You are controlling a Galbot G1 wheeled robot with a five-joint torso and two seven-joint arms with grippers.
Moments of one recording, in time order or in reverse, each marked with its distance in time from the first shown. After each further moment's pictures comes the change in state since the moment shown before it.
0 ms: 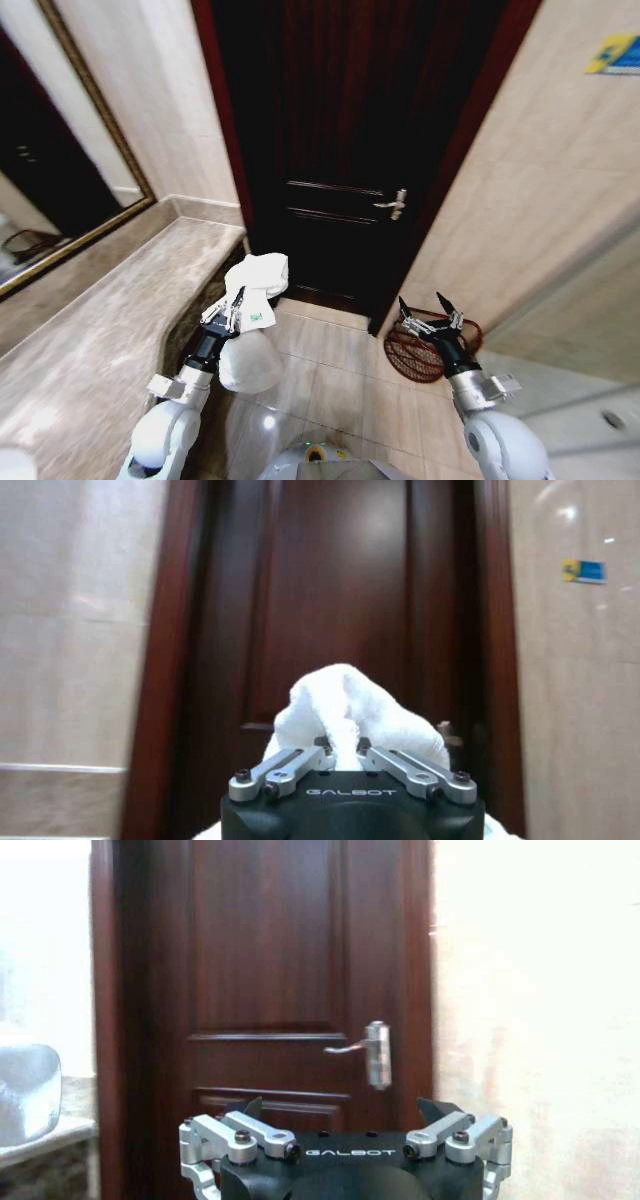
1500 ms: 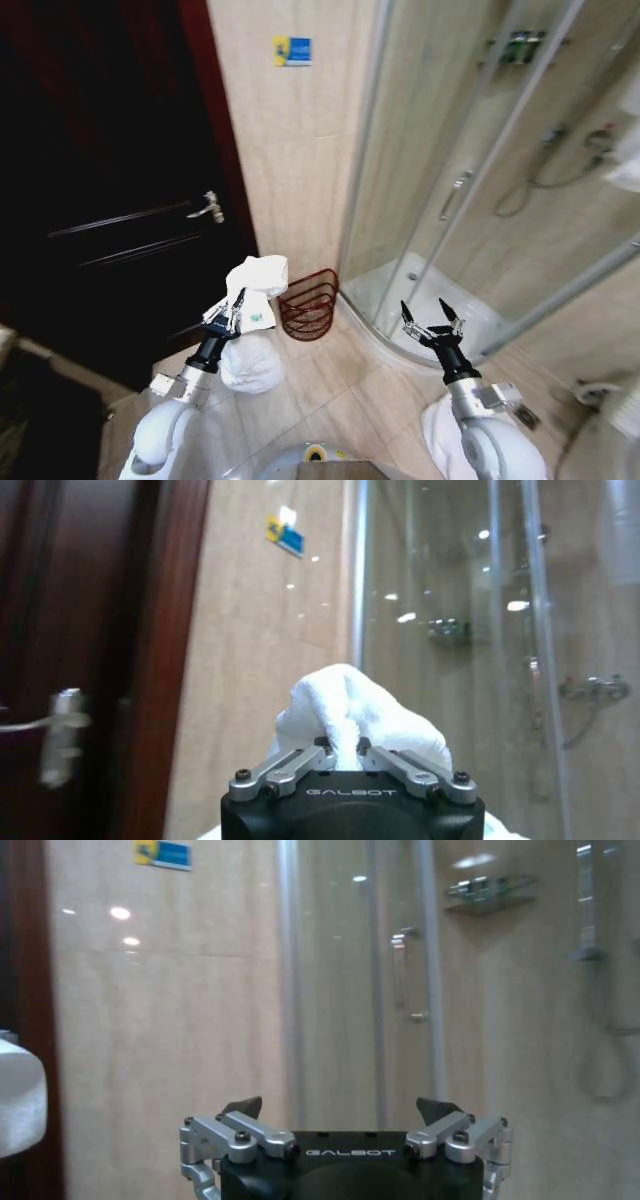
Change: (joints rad) left arm -0.015 -0.004 0.000 0.042 -0.006 -0.029 0.022; right arm -0.032 0.054 -0.004 -0.001 -0.016 0.026 0.021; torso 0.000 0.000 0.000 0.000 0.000
